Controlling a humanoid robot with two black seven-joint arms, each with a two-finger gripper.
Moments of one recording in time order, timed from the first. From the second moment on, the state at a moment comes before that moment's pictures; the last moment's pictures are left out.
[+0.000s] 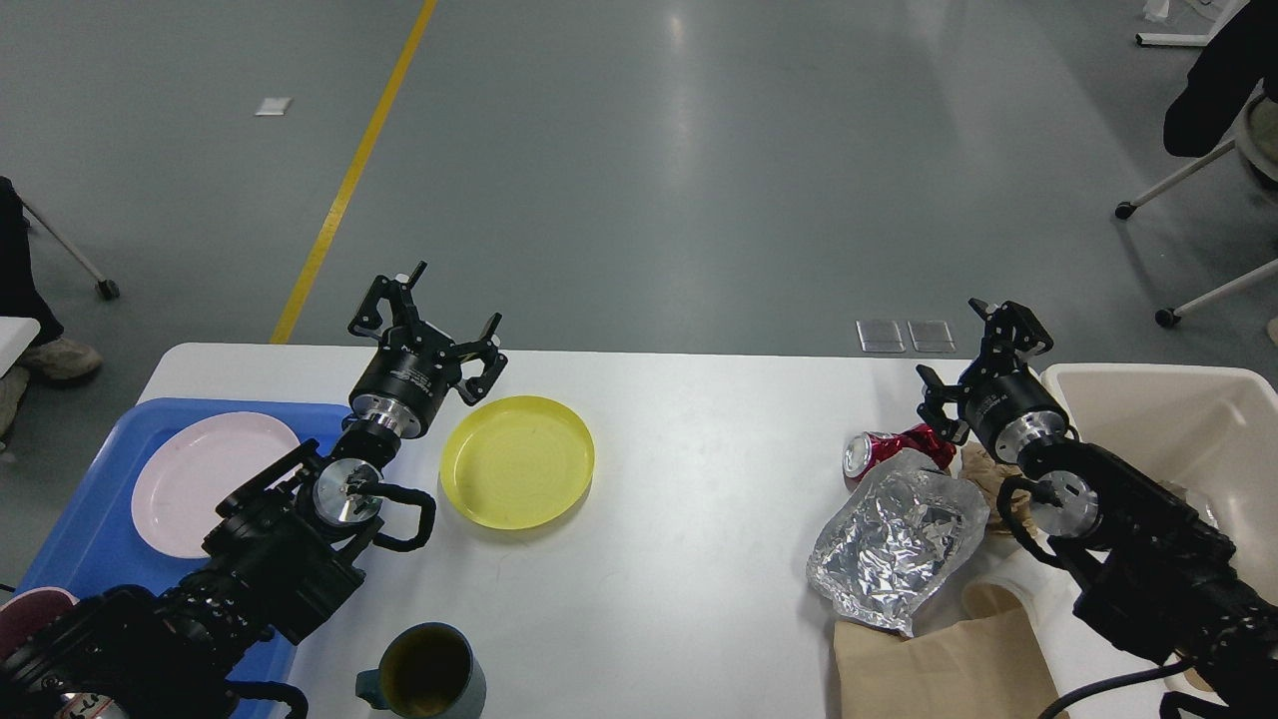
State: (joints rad) left arm -0.75 -0.01 -0.85 -0.30 -0.10 -0.55 -0.28; right arm 0.64 -0.24 0.78 0.44 -0.20 0.25 0.25
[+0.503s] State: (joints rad) left arm -0.76 -0.01 -0.85 -0.30 -0.11 -0.54 -0.27; right arm 0.64 -0.24 0.78 0.44 -0.20 0.25 0.25
